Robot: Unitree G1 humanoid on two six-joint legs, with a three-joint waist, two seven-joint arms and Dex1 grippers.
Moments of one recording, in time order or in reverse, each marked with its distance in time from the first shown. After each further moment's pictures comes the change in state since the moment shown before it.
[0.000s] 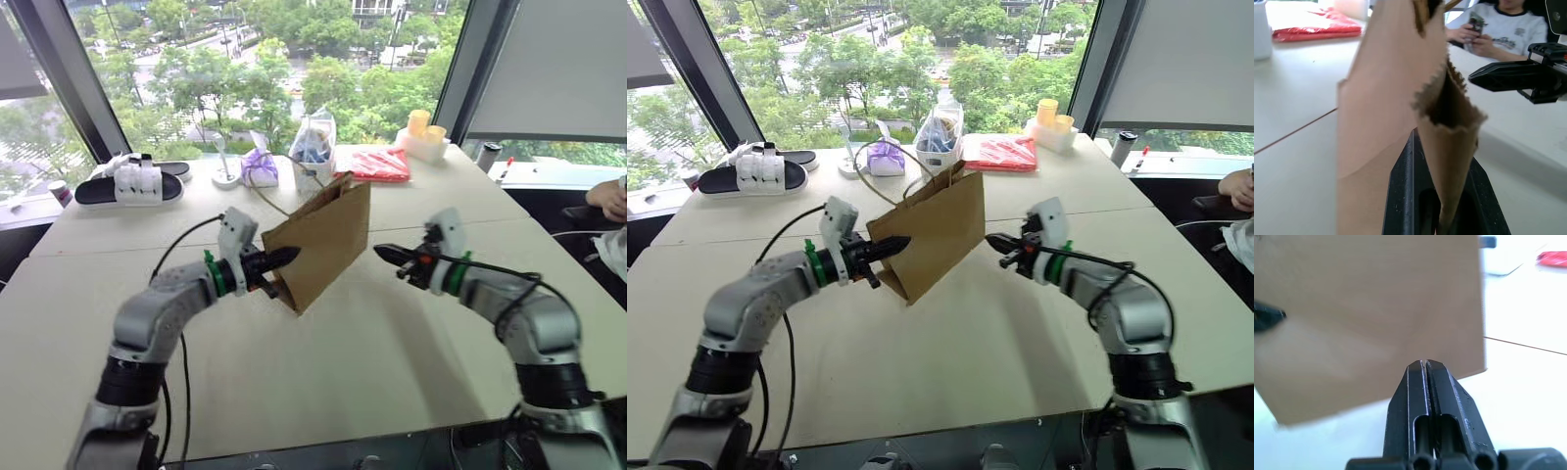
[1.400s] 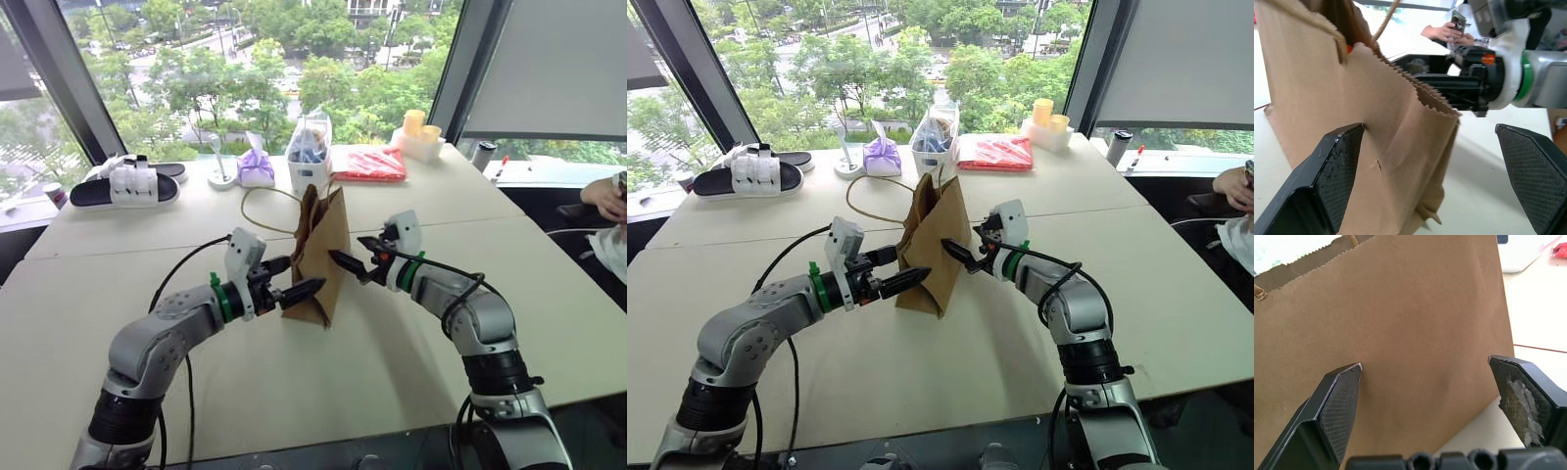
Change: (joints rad) left arm 0.180 -0.045 -0.035 -0.251 -0.089 0.062 0.220; right arm -0.106 0.250 0.144 0.163 -0.112 -0.092 -0.168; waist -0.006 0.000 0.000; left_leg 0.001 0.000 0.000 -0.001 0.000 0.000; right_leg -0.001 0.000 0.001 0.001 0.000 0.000
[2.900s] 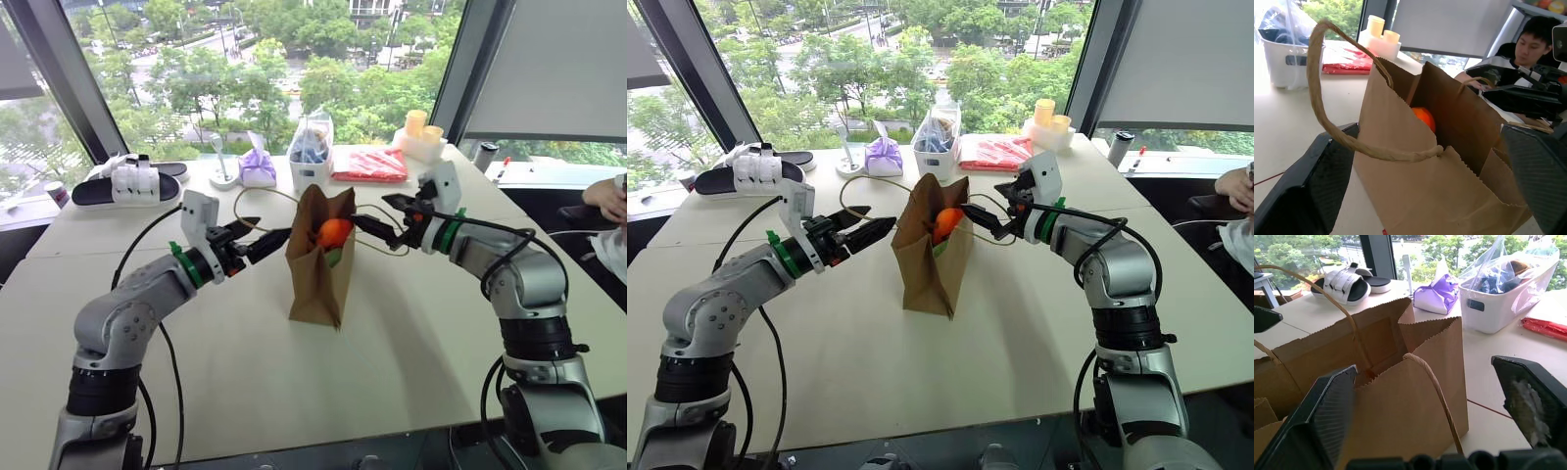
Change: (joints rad) left arm -0.091 0.071 0.168 0.099 -0.159 -0.014 0.068; right arm -0.158 -0.177 -0.081 0.005 0.011 0.045 0.153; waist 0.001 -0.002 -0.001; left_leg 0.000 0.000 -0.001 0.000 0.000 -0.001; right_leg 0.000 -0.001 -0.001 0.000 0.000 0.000
